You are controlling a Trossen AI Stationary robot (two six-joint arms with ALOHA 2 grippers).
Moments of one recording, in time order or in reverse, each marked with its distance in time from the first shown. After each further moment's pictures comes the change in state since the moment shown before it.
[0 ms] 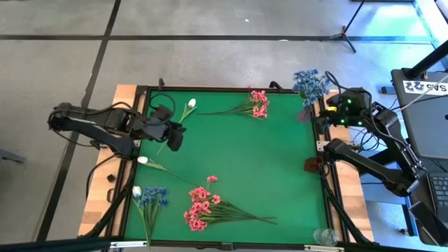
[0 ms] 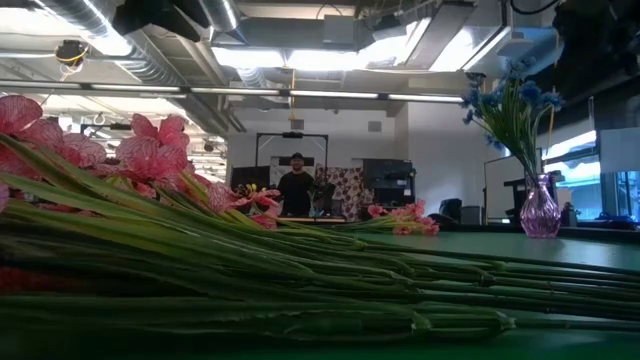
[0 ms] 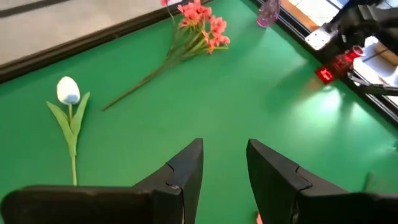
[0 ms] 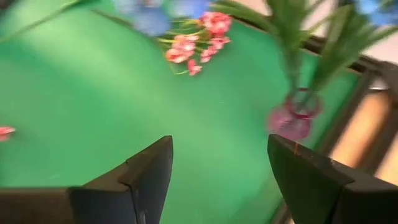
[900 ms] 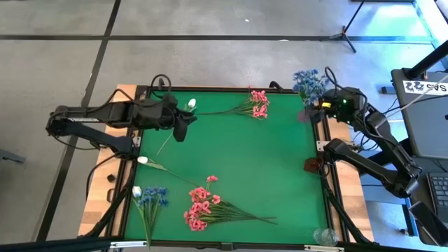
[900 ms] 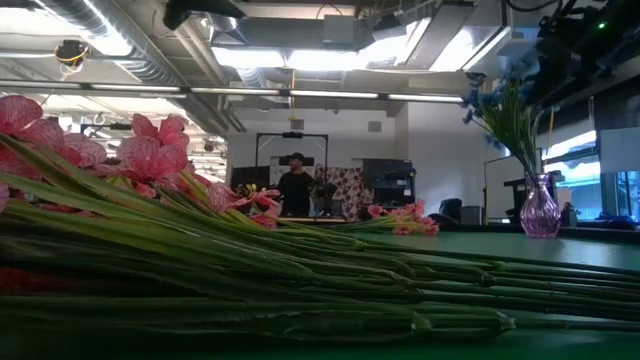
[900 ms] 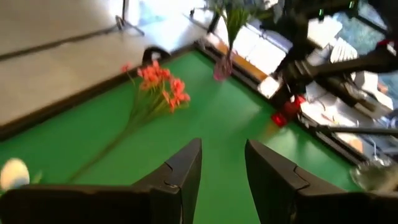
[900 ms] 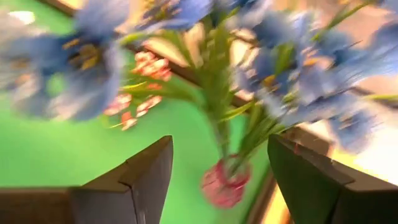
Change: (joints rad) left arm 0.161 -0.007 0.000 0.313 0.159 0.270; right arm 0.000 -0.033 -0.155 0.311 0.272 -0.117
